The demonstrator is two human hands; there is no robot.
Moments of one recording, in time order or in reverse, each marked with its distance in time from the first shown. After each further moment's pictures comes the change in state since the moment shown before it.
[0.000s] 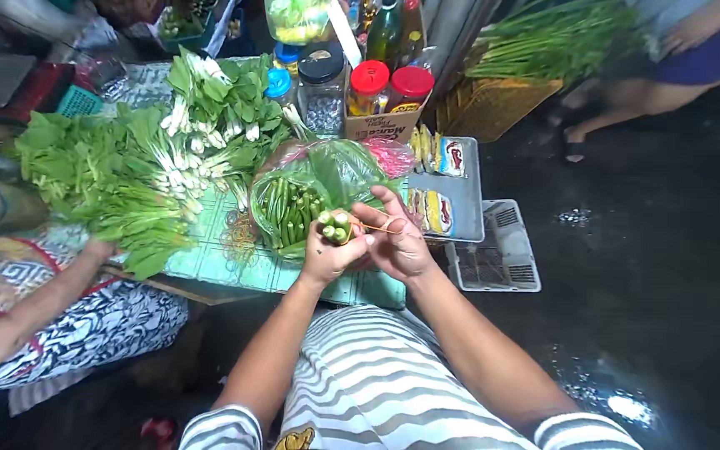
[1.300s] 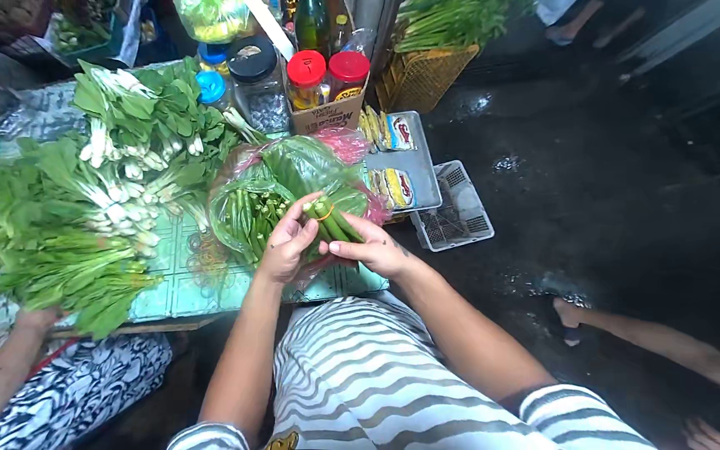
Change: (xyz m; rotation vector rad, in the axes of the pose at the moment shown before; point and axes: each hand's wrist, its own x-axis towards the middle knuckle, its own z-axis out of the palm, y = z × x) left_hand 0.021 -0.001 -0.049 -0.020 -0.324 -0.307; right_hand -0.017 -0.005 0.012 -0.490 0.155 0.338
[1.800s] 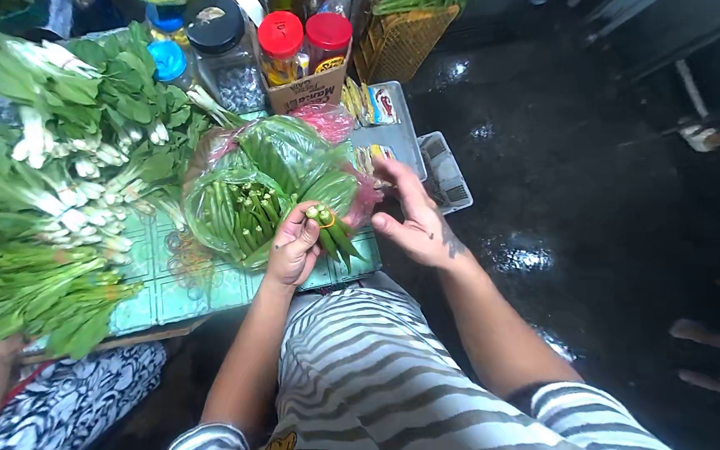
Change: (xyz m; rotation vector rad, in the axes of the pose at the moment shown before) left_hand 0.001 -0.035 0.014 -0.445 -0.004 -0.096; right_hand -0.035 -0.032 -0.028 -0.884 0.441 -0.284
